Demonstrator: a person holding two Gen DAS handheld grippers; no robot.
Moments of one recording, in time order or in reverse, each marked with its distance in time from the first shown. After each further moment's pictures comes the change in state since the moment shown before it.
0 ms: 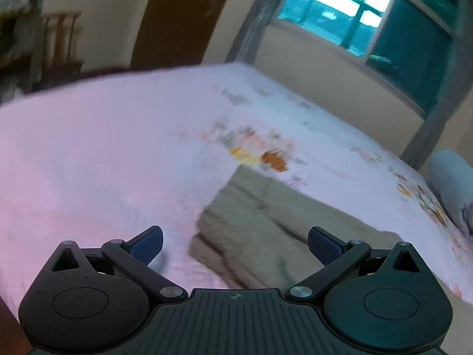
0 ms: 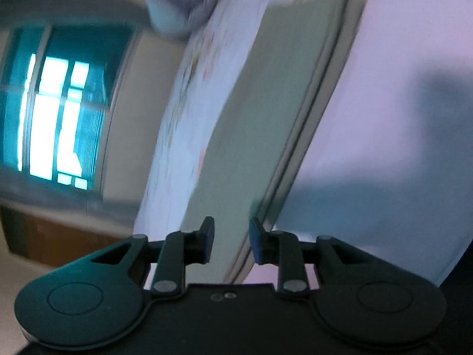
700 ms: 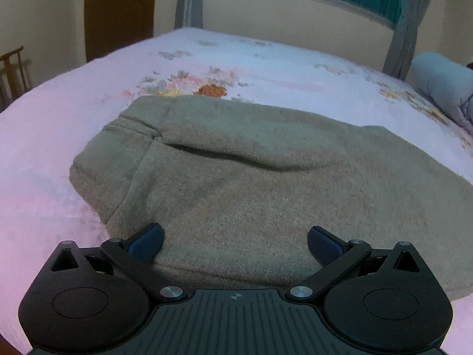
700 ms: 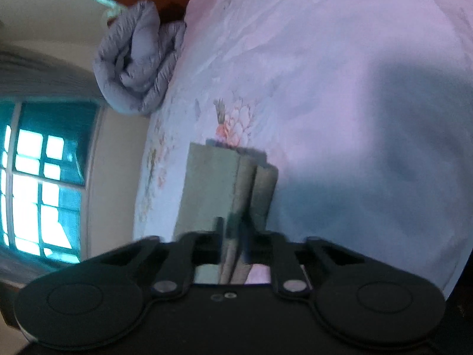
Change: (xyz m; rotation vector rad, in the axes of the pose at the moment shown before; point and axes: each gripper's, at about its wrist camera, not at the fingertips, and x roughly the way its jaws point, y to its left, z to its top) left arm 0.059 -0.088 -0.055 0.292 0.173 0.019; right arm -0.001 -0.053 0.099 0.131 -0.183 -0.085
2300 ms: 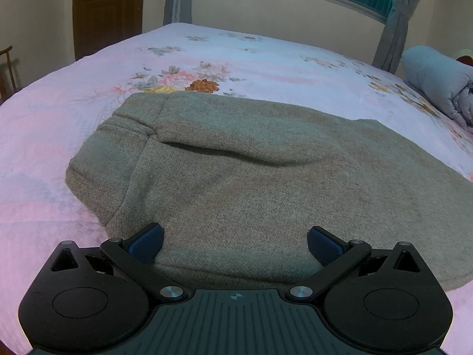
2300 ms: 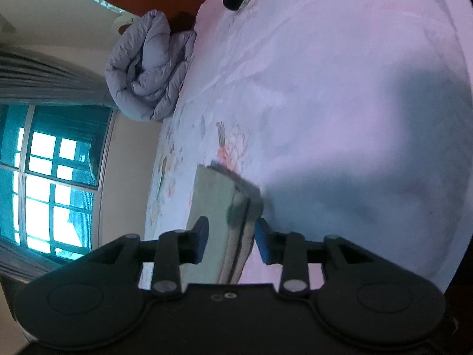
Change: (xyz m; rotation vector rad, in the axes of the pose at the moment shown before) left arm -0.005 0.002 -0.005 0.019 0.013 -0.036; right arm -0.041 -0.028 0.016 0.008 -0.014 0.073
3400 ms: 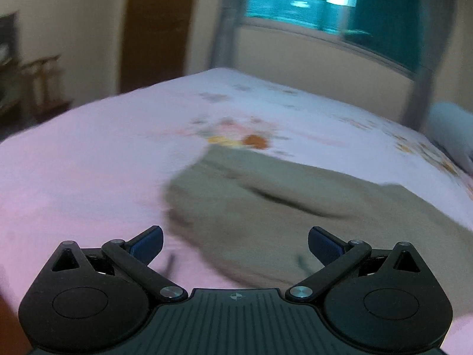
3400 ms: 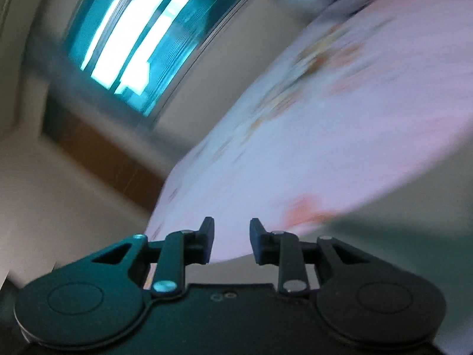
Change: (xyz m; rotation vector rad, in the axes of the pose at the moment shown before) left arm -0.059 0.055 -0.007 -0.169 -0.182 0.113; right arm 0.119 0.198 -0.143 -0.628 0.476 0.275
